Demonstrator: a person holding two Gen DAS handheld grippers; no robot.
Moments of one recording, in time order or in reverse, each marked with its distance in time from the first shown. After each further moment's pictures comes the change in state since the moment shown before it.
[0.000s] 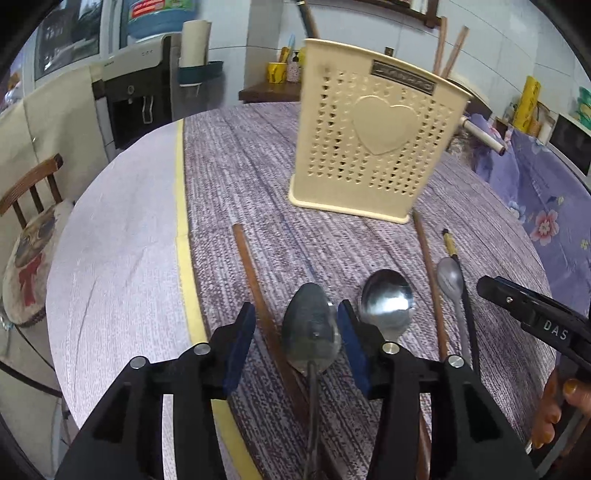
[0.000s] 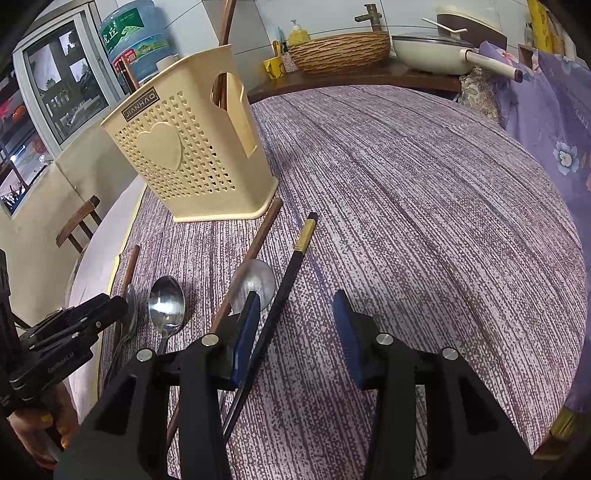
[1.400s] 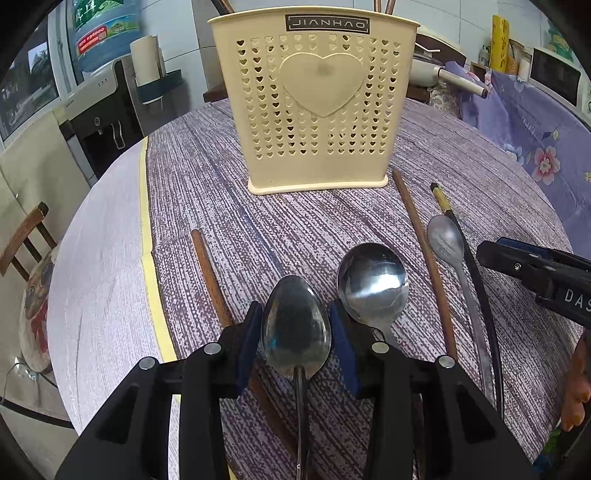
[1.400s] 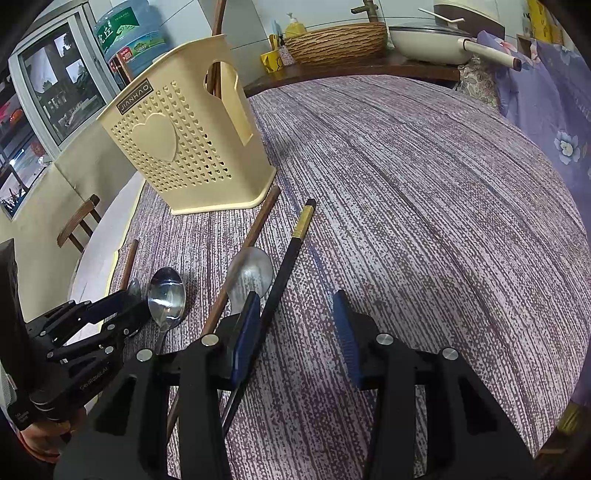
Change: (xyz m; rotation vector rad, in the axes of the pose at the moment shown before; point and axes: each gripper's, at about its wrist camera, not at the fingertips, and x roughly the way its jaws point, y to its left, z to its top) left arm 0.023 -0.028 0.000 0.201 0.069 0.055; right arm 0.005 -0.004 -0.005 0.020 0.025 0.010
